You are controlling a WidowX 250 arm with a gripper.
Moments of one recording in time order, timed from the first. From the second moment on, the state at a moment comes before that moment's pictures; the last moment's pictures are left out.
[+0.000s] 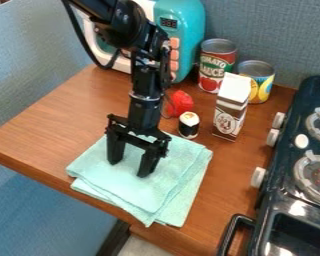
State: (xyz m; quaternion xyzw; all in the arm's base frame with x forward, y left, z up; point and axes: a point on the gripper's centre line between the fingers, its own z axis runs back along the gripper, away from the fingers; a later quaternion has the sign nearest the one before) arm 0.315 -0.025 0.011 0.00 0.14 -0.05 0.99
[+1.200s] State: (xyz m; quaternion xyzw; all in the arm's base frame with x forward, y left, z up) arm 0.311 -0.064 0.017 -0.01 0.13 -0.01 0.99
